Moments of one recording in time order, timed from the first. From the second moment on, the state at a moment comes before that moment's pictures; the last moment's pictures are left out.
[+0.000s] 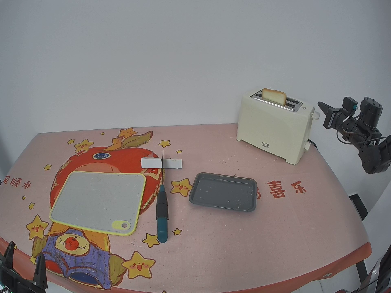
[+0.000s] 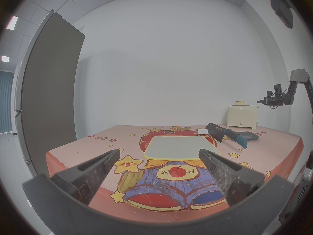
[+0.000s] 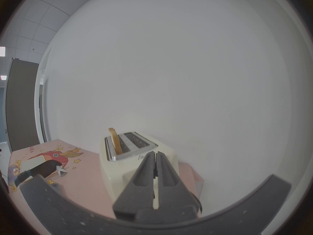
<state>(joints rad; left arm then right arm) -0.01 0.02 -0.02 -0.01 -0.02 0.01 -0.06 1.97 -0.98 -1.02 0.30 0.08</state>
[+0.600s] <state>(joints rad) -0.01 0.02 -0.02 -0.01 -0.02 0.01 -0.07 1.98 -0.94 -1.01 0.30 0.06</state>
